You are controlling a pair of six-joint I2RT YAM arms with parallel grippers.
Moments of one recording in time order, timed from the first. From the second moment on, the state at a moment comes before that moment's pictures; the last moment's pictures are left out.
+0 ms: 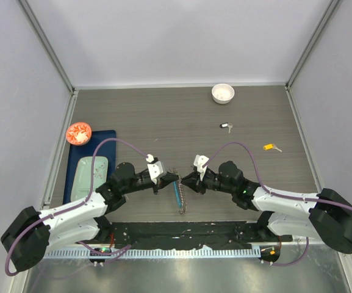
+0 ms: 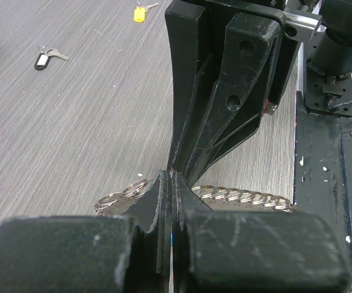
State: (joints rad) left arm -0.81 0.96 0.31 0.53 0.46 0.10; right arm 0.89 1.12 0.33 0.56 -0.32 -0.05
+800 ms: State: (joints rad) left arm -0.81 0.97 0.31 0.54 0.46 0.11; right arm 0.89 1.10 0.34 0.50 -0.33 -0.07
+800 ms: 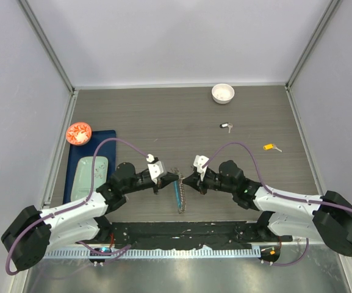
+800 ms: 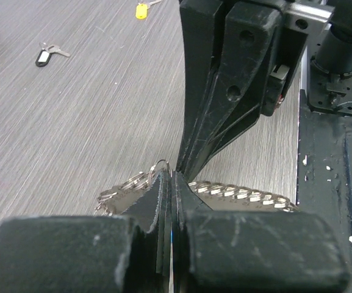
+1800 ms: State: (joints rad) left arm -0.81 0.90 0.17 0.67 0.29 0.01; right arm 0.89 1.05 0.39 0.38 -0.27 -0.12
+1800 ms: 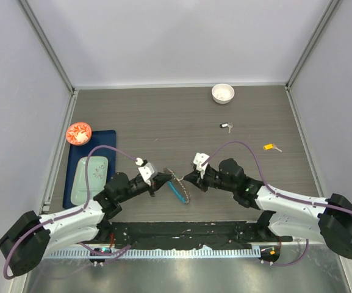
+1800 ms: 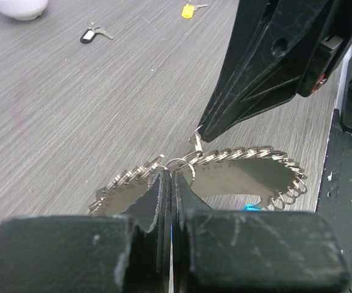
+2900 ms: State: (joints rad) left arm -0.81 1.67 0.47 1.13 0.11 -0.20; right arm 0.89 0.79 0.33 0.24 0.40 0.00
